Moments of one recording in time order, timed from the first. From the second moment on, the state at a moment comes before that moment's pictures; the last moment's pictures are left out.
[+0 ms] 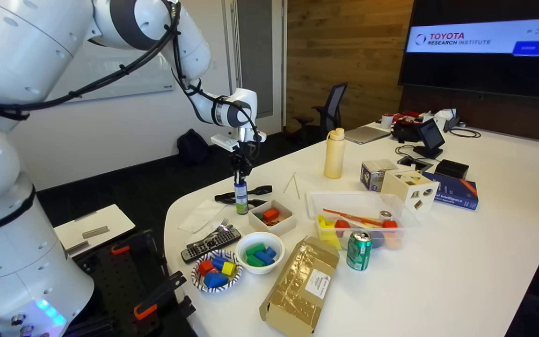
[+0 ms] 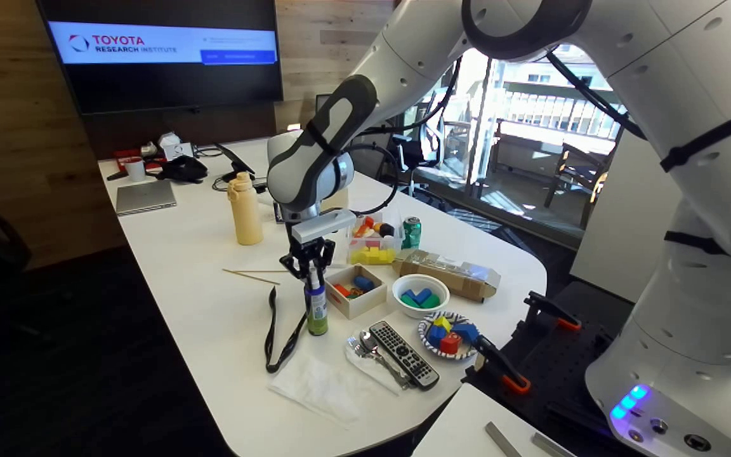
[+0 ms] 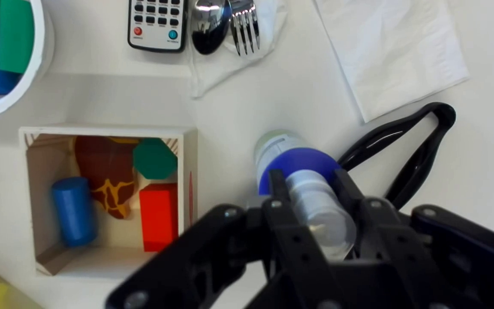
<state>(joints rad) 0.25 0.78 0.06 -1.70 -0.02 2.31 0.32</state>
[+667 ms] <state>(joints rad) 0.23 0.75 0.02 -1.70 -0.01 2.31 0.32</state>
